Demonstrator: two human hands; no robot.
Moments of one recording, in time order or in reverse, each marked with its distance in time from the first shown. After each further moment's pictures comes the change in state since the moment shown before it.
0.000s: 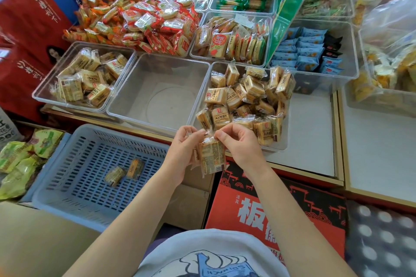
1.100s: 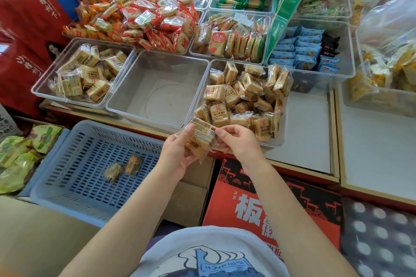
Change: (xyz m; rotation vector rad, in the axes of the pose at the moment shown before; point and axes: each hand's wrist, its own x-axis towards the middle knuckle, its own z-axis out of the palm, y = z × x) left_hand 0.002 -0.014 -0.003 -0.402 0.161 -0.189; right_hand 0.001 0.010 -0.003 0.060 0.024 0.170
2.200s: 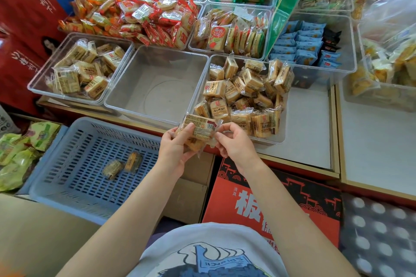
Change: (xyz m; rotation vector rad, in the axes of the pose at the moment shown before) left_hand 0.010 -0.008 -0.012 -0.021 -0.014 0.089; right_hand 0.002 0.010 0.014 0.071 -0.045 0.050
